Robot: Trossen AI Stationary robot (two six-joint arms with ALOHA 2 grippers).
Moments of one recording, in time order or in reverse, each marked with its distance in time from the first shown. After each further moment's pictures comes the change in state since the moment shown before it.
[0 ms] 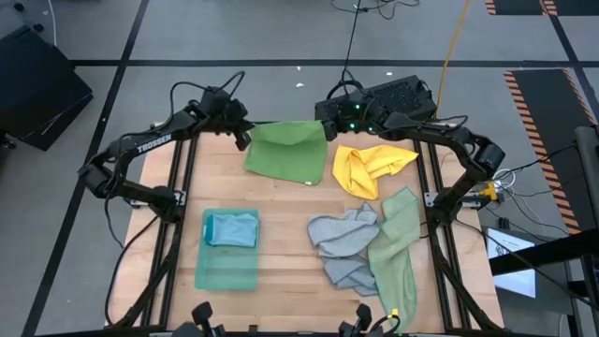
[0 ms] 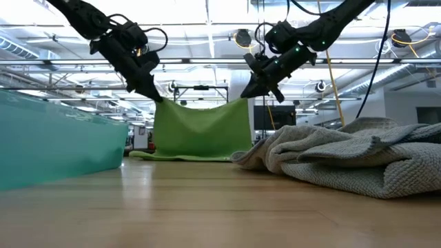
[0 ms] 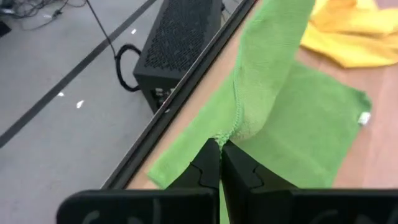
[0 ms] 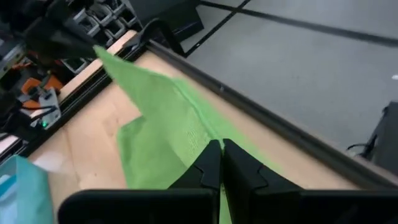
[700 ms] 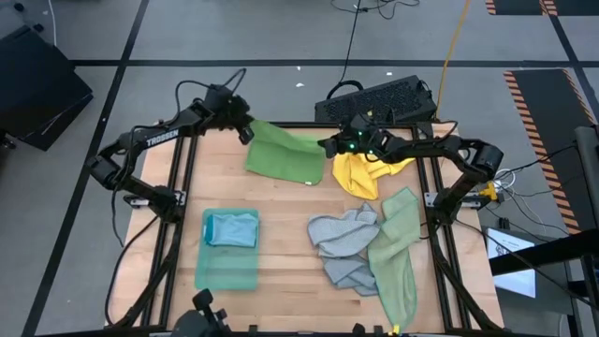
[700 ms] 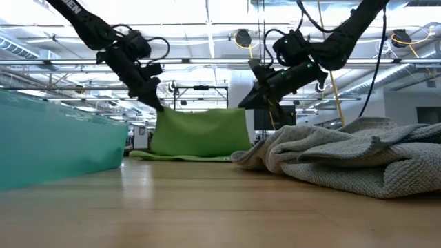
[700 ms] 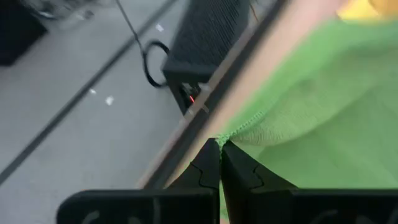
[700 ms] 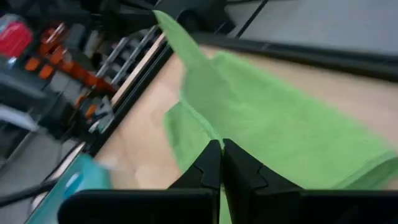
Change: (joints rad) left arm 0.040 0.096 0.000 0.125 -0.084 0.054; right arm 0.093 0.000 -0.288 0.414 -0.023 0.297
